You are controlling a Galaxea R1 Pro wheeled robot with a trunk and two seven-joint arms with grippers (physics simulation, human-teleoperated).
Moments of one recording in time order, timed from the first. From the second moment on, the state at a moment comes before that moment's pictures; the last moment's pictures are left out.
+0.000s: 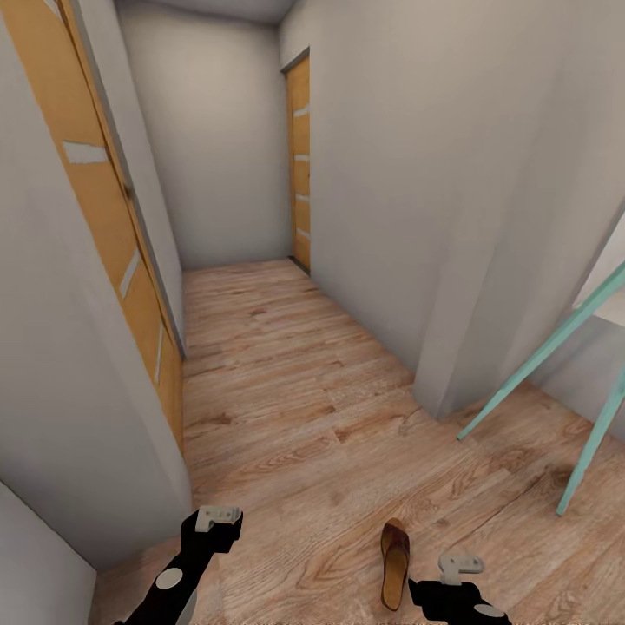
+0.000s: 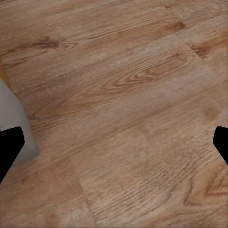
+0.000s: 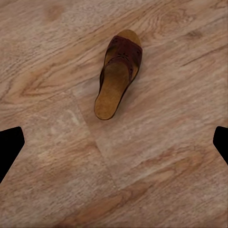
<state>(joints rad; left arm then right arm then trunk) -0.33 -0.02 -0.03 -0.68 -0.05 -0.10 0.00 -0.11 -0.01 -0.04 -1.02 0.00 0.42 0.02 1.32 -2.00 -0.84</state>
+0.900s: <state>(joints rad) -0.33 -0.02 -0.03 -0.68 -0.05 -0.10 0.00 -0.11 -0.01 -0.04 -1.02 0.00 0.42 0.02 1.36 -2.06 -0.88</state>
